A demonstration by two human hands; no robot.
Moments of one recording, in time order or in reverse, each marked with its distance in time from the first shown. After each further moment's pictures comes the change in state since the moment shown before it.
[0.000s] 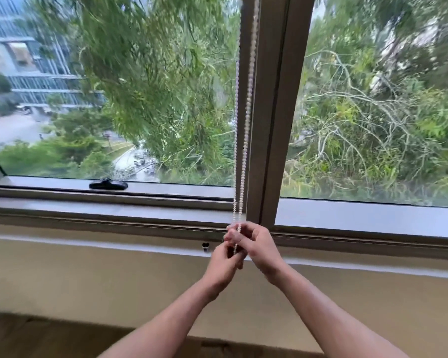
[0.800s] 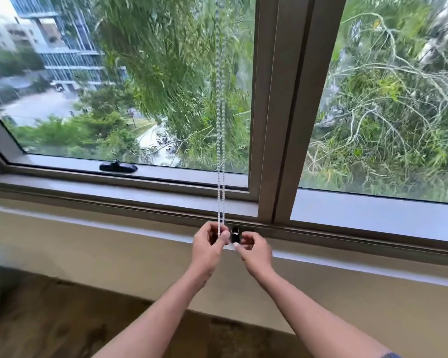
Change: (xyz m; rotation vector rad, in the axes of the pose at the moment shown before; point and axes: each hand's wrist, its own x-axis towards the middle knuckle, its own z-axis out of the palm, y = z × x) left_hand 0.027 -0.026 -0.034 -0.073 0.348 0.051; right_hand 0.056 0.127 -0.003 -0.448 0.238 0.215
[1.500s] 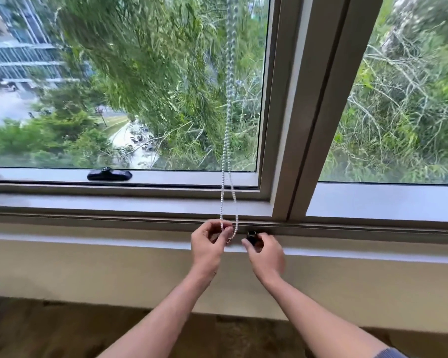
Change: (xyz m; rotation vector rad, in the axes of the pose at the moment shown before) left_hand 0.039 -0.006 -0.039 -0.180 -0.061 0.056; right_hand 0.007 0.008 0.041 -0.331 0.341 -0.041
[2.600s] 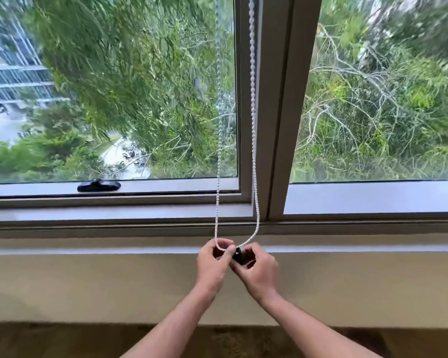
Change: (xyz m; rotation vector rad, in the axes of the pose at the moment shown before) left_hand -0.043 -0.021 0.031 0.188 -0.033 -0.147; right_hand -0.053 0.002 -0.052 0.188 0.068 -0.221
